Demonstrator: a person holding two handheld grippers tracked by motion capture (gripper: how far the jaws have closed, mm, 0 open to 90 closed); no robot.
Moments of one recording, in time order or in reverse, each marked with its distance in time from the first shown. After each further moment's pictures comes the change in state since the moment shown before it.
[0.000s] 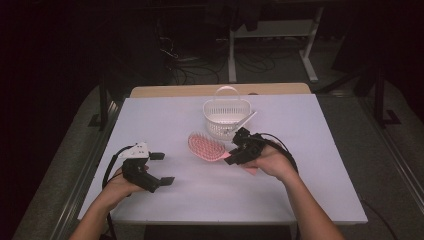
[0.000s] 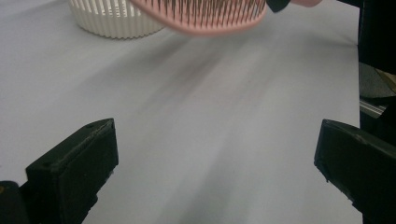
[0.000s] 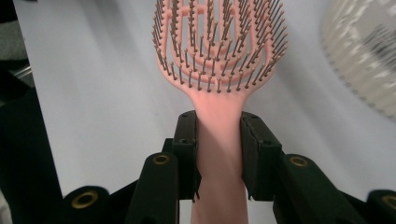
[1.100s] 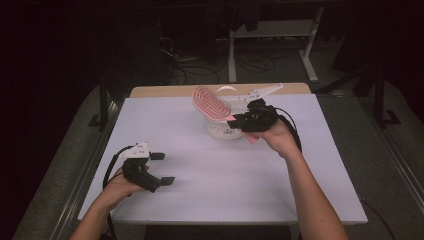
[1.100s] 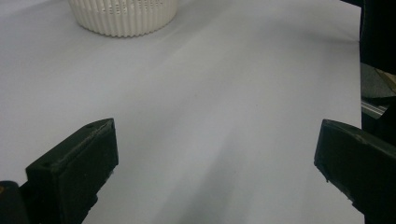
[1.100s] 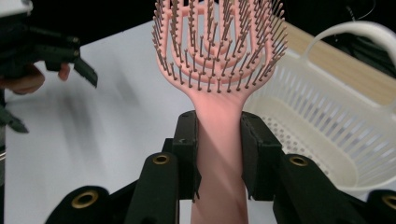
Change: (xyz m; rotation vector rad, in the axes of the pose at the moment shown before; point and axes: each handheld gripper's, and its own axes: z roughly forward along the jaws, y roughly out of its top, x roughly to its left) left arm 0.001 0.000 0.002 0.000 0.001 -0.006; right arm -0.044 0.027 -0.051 -0.371 -0.089 0.012
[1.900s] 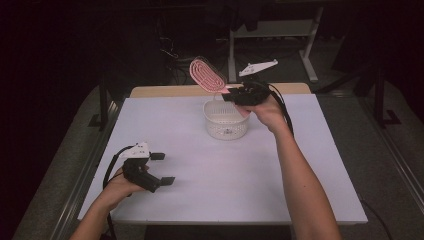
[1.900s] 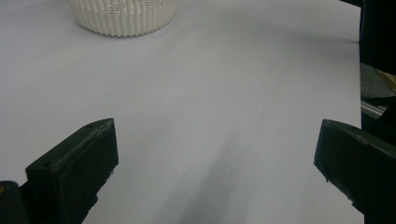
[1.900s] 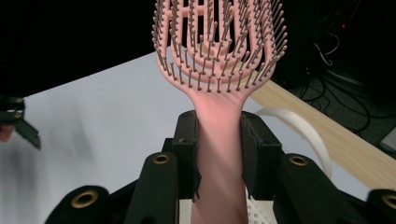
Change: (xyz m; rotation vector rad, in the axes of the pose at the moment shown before) left arm 0.000 0.000 0.000 0.001 -0.002 -0.001; right arm -0.044 0.045 0.025 -0.108 -0.061 -0.009
